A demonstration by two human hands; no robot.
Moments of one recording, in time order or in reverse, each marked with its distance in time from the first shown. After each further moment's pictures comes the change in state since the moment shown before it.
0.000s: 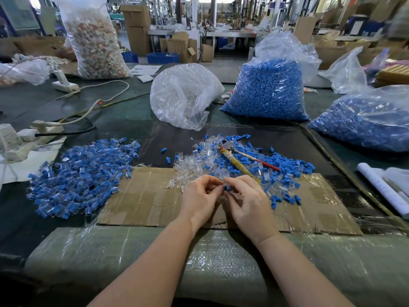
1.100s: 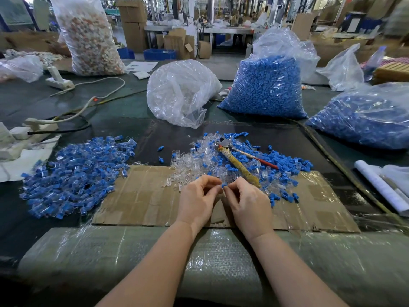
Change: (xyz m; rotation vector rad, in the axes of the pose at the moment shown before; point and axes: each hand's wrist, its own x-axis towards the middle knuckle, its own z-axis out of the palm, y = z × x) left_hand -0.004 -0.011 0.003 0.030 0.048 0.045; right_hand -0.002 0.008 0.014 -0.146 0.028 0.171
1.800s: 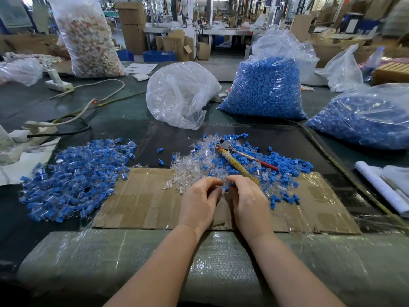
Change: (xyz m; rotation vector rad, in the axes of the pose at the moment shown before) left_hand -0.001 0.003 0.001 0.234 0.032 0.134; right_hand 0.000 -0.003 -0.001 0.038 0.006 -0.037
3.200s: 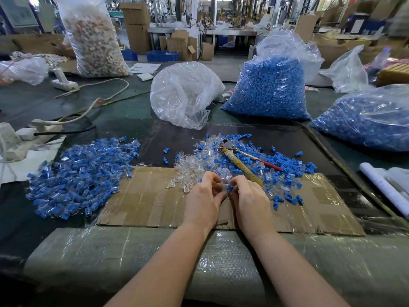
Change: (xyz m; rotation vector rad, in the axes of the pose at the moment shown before) left_hand 0.000 -0.002 0.005 0.107 -0.009 -0.019; right_hand 0.003 0.000 0.001 -0.167 -0.127 -0.002
